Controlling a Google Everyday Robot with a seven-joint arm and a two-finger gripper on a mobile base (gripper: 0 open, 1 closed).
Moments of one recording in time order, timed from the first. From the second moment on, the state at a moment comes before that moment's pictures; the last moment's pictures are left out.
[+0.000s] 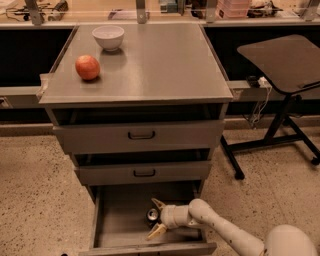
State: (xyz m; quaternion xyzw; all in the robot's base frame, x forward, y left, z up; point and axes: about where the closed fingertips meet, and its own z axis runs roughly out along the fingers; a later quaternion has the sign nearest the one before) arm 0.535 0.028 0.219 -0.55 0.66 0.33 0.39
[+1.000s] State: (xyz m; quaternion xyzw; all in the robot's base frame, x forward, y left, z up) arm 0.557 0.029 0.192 -0.49 0.68 0.35 0.42
